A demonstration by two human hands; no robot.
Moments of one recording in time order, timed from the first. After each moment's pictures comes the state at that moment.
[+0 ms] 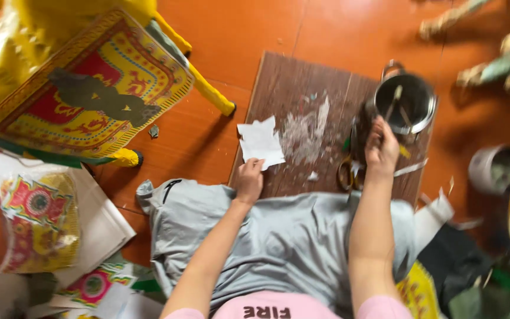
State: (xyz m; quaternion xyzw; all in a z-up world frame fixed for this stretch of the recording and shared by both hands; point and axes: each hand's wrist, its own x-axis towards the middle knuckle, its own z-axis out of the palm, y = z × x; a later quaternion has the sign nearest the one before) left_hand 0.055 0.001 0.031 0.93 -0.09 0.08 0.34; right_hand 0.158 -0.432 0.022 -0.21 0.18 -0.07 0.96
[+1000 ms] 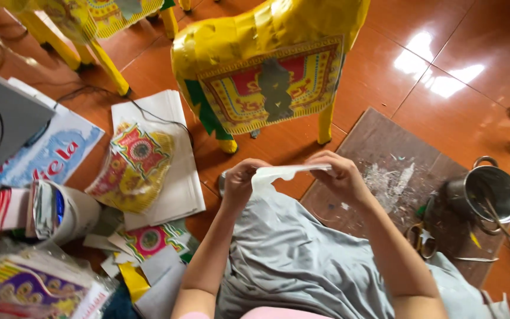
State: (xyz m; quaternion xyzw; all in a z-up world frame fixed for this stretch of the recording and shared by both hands) left_hand -0.022 0.234 0.228 0.59 -0.08 0.20 0.78; right_hand 0.087 -0.016 0.302 -0.73 -0.39 0.07 0.56
